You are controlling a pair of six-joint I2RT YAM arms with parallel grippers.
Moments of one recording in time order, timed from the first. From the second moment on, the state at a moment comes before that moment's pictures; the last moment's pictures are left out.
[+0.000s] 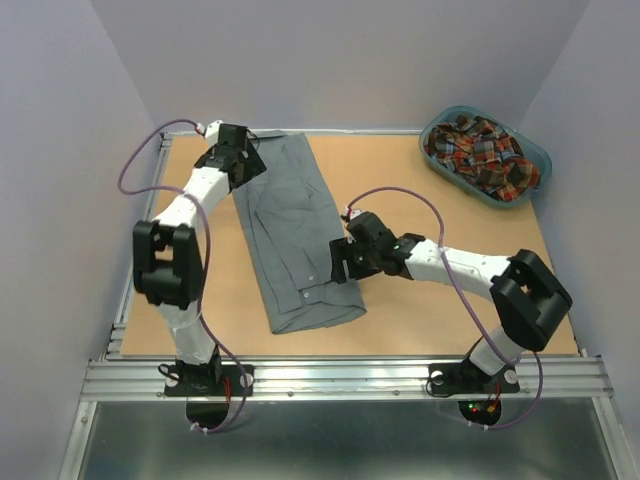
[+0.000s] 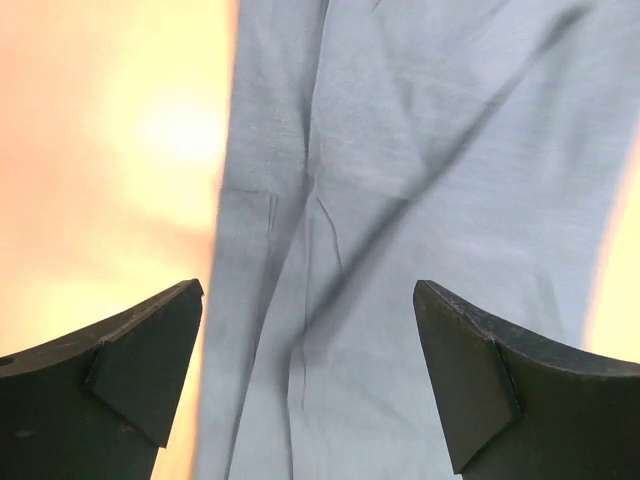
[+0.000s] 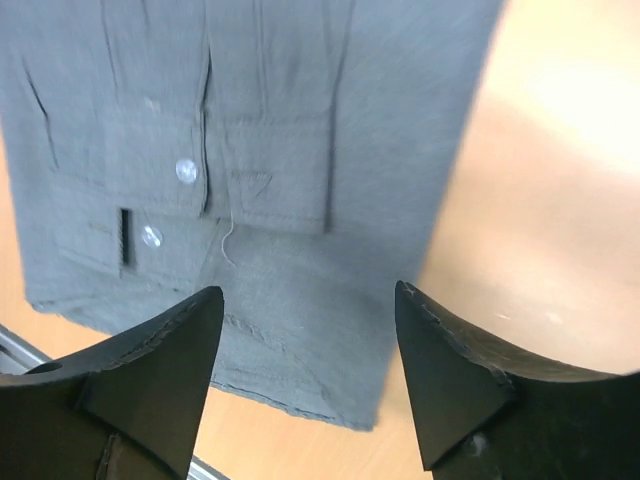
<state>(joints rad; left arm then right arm) -0.19 1.92 1.55 -0.47 -0.31 -0.62 0.81 1.61 0.97 -0.27 -0.03 0.49</state>
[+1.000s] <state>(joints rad) -0.47 0.97 0.49 -0.53 0.01 -0.96 0.76 1.44 0.75 -0.30 -0.01 0.77</state>
